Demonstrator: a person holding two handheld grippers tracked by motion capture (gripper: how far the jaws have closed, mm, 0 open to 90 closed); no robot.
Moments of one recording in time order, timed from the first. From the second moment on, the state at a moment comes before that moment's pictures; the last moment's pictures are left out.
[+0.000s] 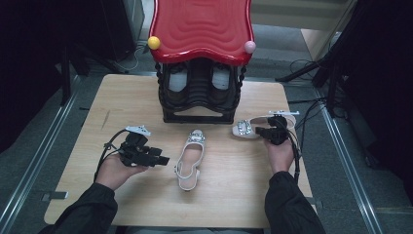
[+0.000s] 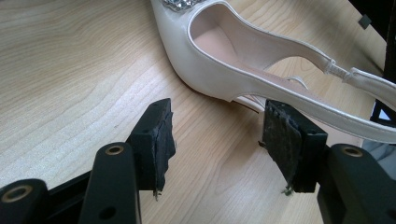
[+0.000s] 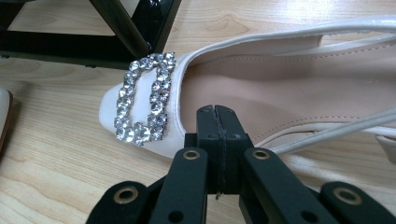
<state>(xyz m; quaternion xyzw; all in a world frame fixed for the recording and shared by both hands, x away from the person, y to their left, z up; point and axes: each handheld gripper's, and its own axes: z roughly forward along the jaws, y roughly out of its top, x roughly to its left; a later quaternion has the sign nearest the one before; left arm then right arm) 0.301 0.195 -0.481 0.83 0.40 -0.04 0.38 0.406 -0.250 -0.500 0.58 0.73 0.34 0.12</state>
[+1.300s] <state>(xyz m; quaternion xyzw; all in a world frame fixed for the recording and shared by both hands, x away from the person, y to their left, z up) 0.302 0.193 -0.484 0.83 0.40 -0.05 0.37 0.413 -0.270 -0.497 0.60 0.71 0.34 0.15</state>
